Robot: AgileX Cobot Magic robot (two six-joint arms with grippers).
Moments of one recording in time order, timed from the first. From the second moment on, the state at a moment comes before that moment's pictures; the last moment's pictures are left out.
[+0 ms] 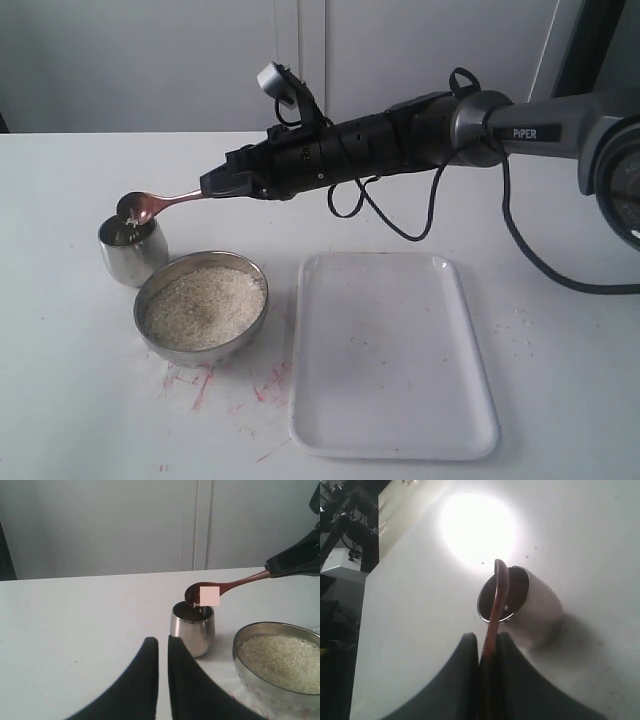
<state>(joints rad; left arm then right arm) -0.02 0.00 0.00 -0.06 -0.10 -0.05 0.29 2.24 -1.66 1.50 0.95 -1.25</state>
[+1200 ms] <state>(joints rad) -0.02 0.00 0.00 -0.06 -0.10 -0.05 0.29 2.24 -1.66 1.66 1.00 -1.32</state>
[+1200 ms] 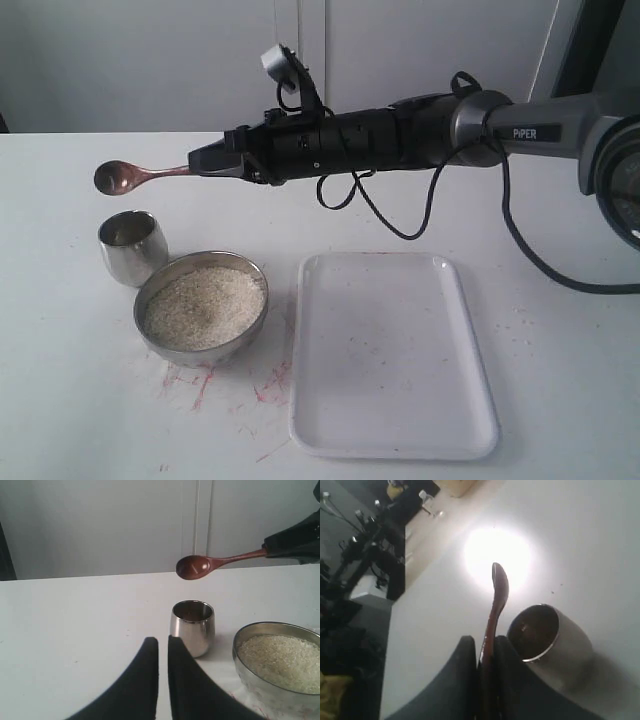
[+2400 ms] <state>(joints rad) -0.02 0.00 0.00 -0.06 -0.10 -0.05 0.00 1.91 -1.32 1.74 1.11 -1.10</state>
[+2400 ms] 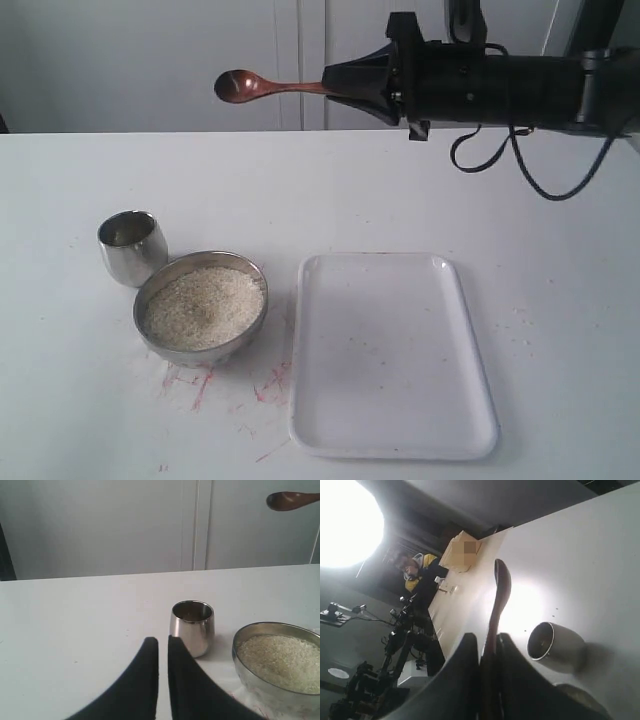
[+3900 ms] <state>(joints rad) -0.02 0.00 0.00 -0.06 -0.10 -0.05 0.00 1.31 -0.51 1.58 0.62 -1.03</state>
